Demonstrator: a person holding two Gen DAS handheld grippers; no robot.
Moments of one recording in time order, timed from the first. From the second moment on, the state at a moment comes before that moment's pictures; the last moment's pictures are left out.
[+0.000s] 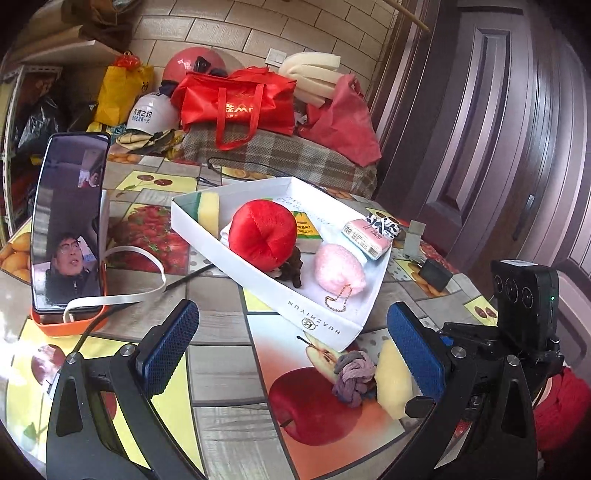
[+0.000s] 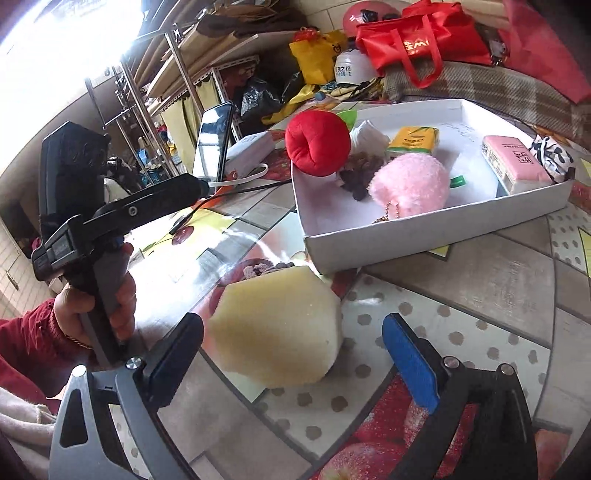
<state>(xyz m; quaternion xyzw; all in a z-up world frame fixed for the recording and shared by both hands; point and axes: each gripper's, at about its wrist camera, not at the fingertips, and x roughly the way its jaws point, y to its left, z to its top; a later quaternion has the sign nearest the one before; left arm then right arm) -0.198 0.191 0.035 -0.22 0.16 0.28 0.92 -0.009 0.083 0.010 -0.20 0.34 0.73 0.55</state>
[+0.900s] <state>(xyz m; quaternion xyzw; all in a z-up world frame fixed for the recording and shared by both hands) -0.121 0.151 0.010 -0.12 0.35 0.19 0.91 0.034 0.016 0.031 -0.12 0.29 0.64 0.70</state>
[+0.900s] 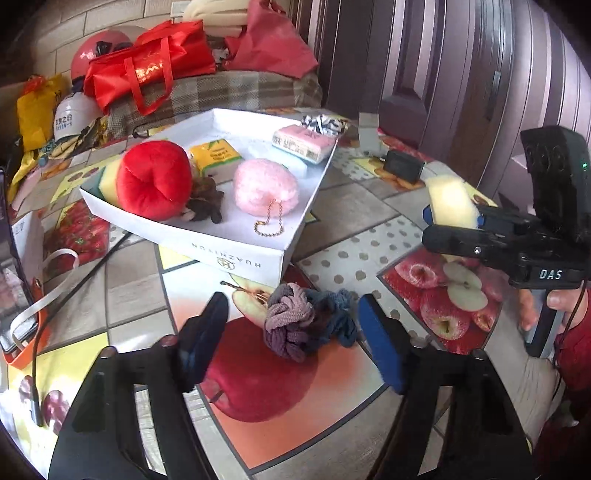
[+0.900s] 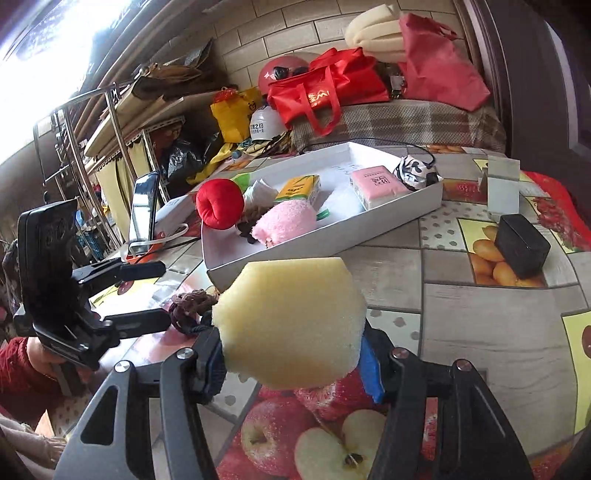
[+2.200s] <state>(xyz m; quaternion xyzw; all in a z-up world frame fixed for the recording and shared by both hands) -0.143 0.136 0.046 -0.06 0.15 0.31 0.94 0.029 -0.026 0.056 -0.07 0.14 0.49 0.86</state>
